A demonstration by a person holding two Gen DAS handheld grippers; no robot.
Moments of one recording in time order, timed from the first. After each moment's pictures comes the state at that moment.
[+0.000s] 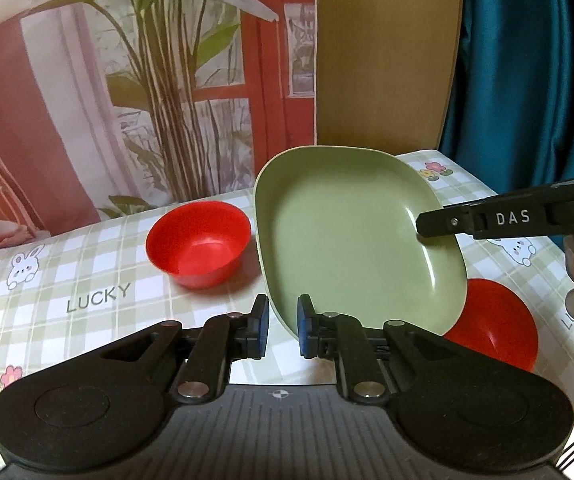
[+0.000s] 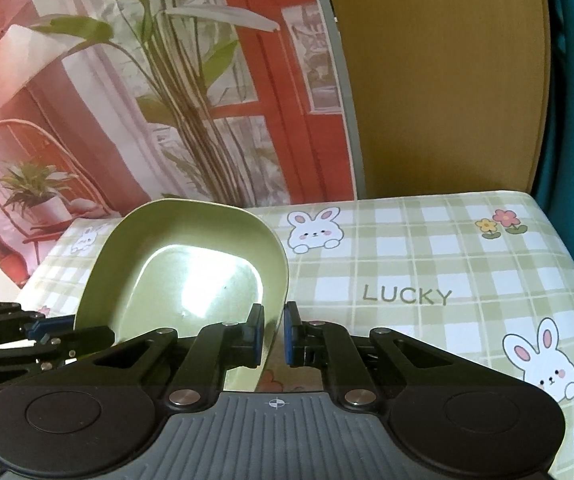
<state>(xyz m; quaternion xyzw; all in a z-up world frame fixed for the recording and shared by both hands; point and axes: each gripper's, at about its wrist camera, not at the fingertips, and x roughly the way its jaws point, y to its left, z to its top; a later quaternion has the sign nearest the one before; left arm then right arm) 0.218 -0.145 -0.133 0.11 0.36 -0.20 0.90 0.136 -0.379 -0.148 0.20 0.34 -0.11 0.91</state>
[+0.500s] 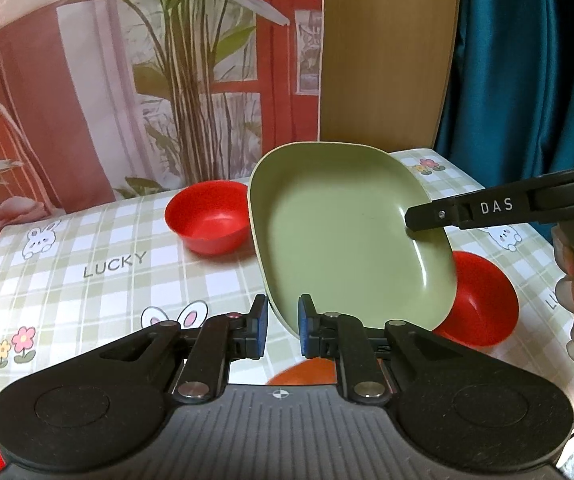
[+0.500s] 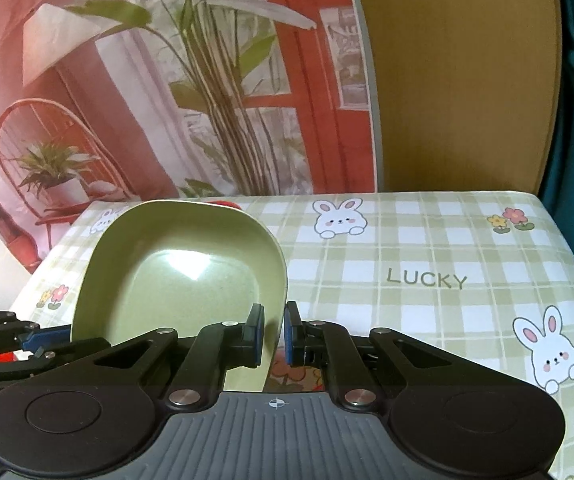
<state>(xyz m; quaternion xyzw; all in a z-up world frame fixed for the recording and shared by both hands) 0.174 -0.120 -0.129 0.10 0.35 -0.20 0.91 0.123 -0.339 -0.139 0.18 0.35 -0.10 0.91</state>
